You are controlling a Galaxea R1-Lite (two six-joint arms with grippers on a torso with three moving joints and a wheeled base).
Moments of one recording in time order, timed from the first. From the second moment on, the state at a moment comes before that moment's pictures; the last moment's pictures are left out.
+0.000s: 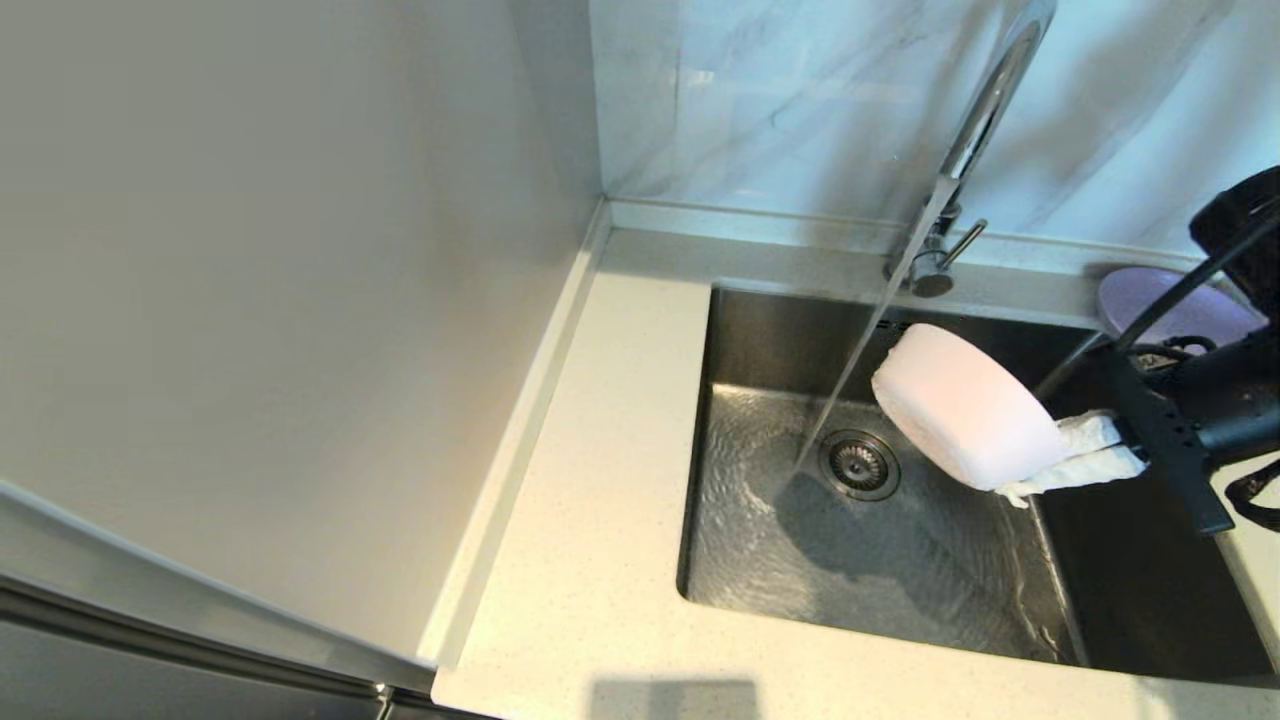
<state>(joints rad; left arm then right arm) 0.00 0.00 0.00 0.00 0.00 0.00 0.08 1.63 -1.52 0.97 0.62 1.20</state>
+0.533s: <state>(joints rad) 0.00 0.00 0.00 0.00 0.00 0.00 0.06 1.77 -1.67 0.97 0.23 1.29</state>
